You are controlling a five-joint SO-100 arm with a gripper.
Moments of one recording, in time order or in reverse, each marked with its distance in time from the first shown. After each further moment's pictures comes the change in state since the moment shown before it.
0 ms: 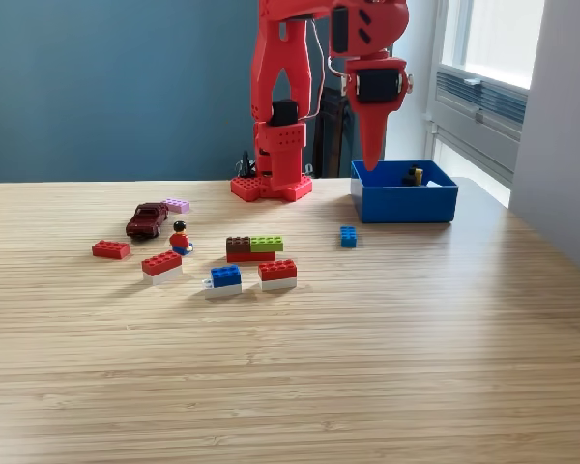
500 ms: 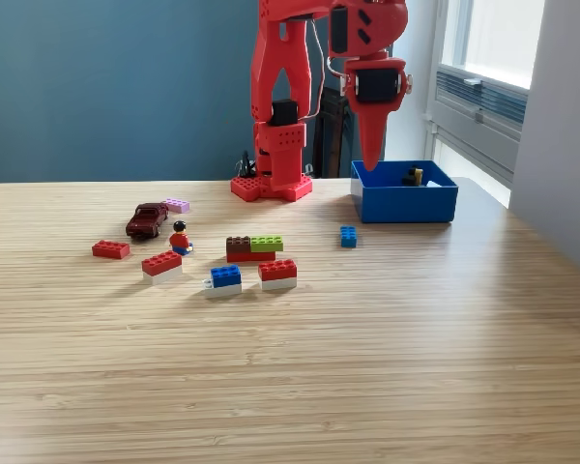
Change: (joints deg) arm 0.2 0.0 0.1 0.0 0.1
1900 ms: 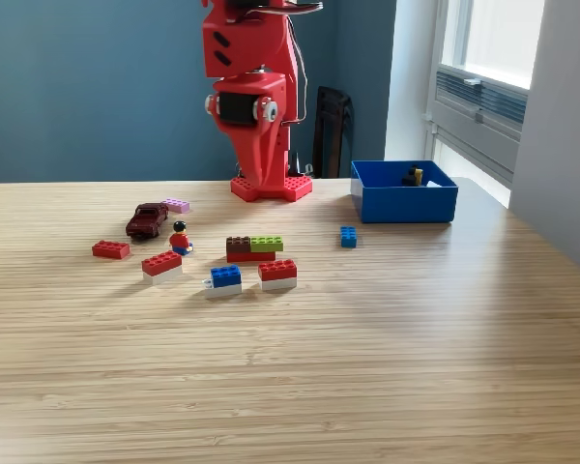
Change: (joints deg) arm 36.4 0.0 5.8 1.0 -8.3
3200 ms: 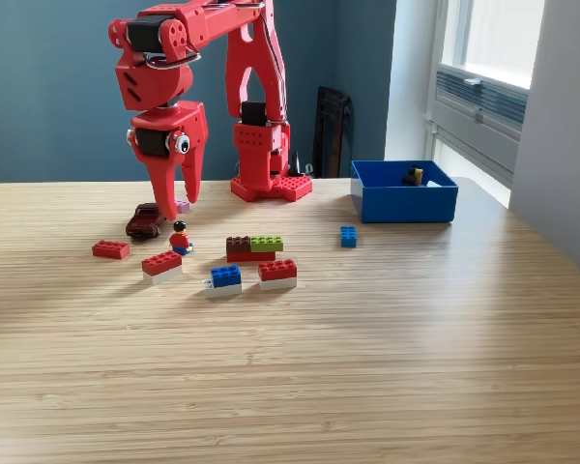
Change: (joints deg) arm 18.3 0.1 14.2 -8.3 -23.0
